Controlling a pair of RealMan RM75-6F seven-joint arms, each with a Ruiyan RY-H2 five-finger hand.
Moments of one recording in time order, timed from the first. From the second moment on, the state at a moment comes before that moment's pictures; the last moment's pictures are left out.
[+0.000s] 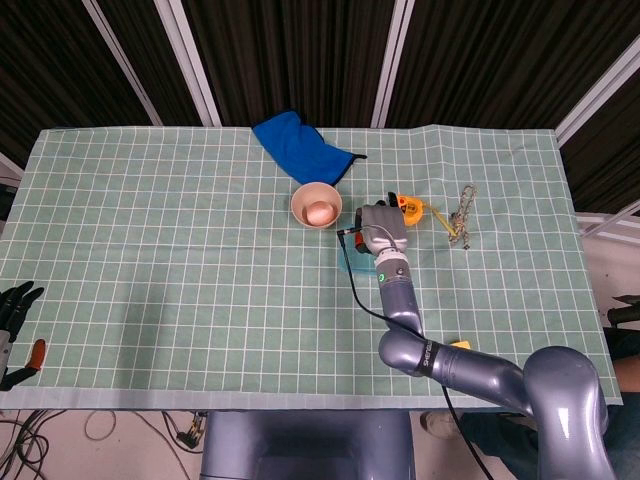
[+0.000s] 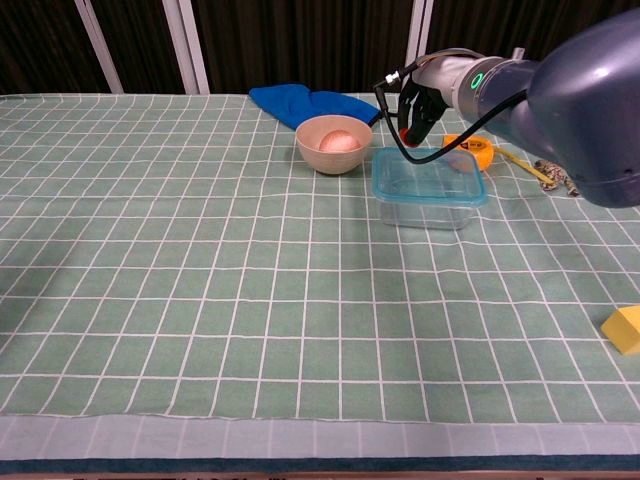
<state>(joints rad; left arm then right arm) -0.07 -0.97 0.03 -1.68 1.54 1.44 -0.10 1.12 -1.72 0.40 -1.23 -0.33 1.02 -0.72</state>
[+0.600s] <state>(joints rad) -0.07 -0.97 0.03 -1.68 1.53 1.43 -0.10 1.18 -1.85 0.43 -1.04 -0.34 0.95 -0.72</state>
